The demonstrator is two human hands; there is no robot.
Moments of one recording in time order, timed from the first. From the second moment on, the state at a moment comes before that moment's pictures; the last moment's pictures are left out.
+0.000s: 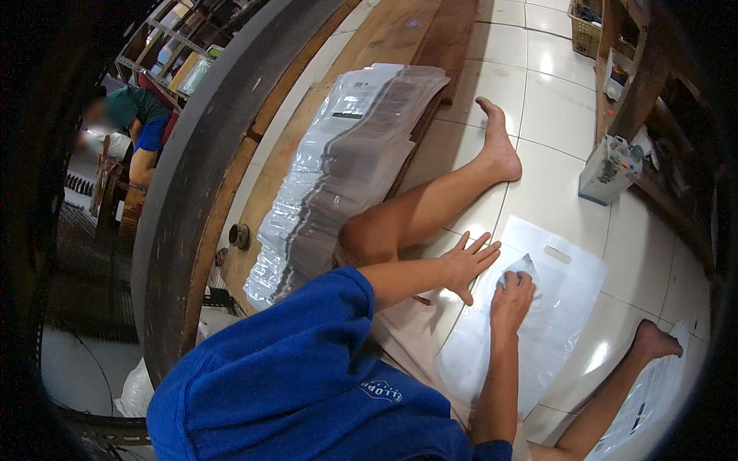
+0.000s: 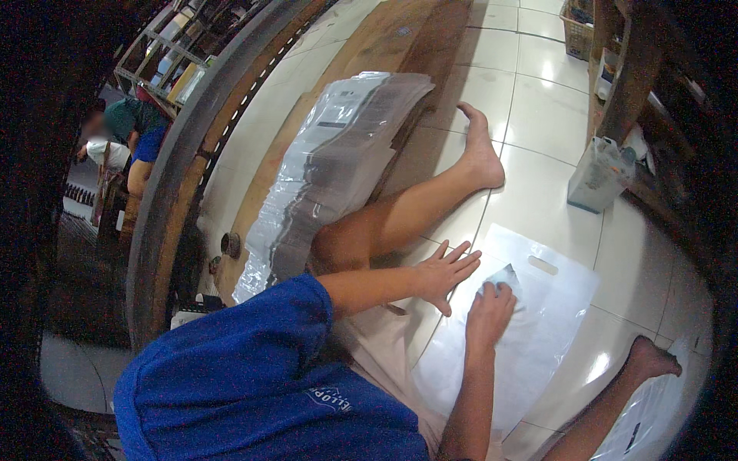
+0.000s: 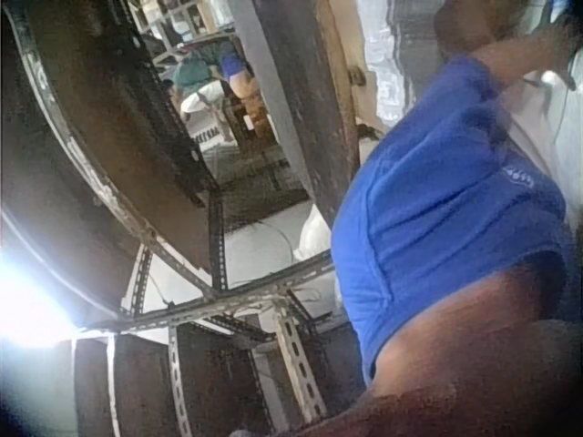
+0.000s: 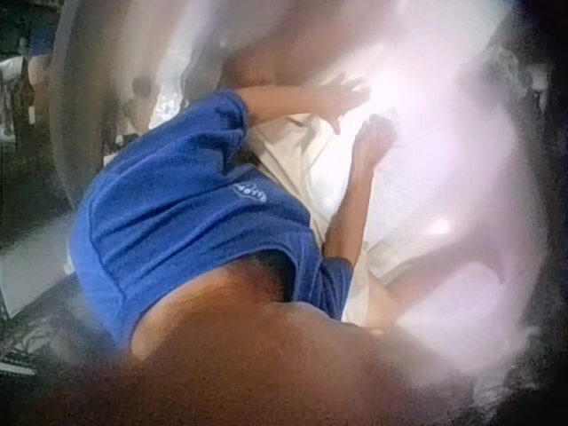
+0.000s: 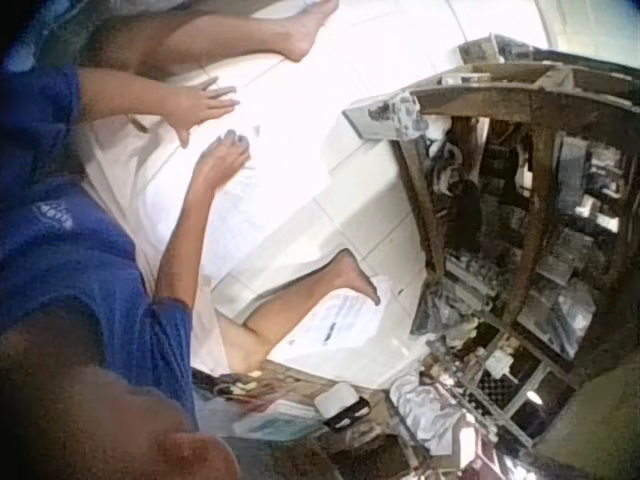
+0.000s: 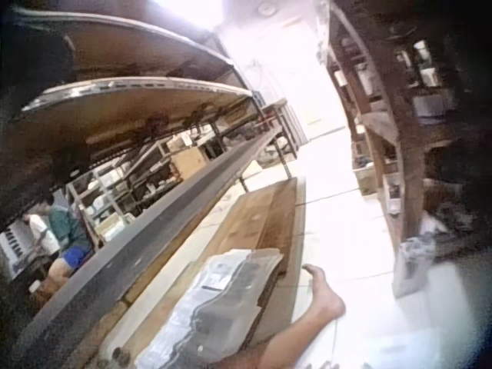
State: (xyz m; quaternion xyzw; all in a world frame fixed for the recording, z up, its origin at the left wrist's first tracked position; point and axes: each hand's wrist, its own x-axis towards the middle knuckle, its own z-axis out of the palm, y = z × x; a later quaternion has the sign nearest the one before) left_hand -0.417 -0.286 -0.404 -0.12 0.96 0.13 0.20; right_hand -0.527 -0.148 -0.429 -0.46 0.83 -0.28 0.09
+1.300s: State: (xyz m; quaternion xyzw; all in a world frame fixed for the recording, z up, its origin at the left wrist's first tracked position) left_hand -0.418 -0.282 -0.402 -0.11 0.96 0.10 0.22; right_hand -0.538 -0.082 -0.450 -0.43 0.85 -0.28 0.15
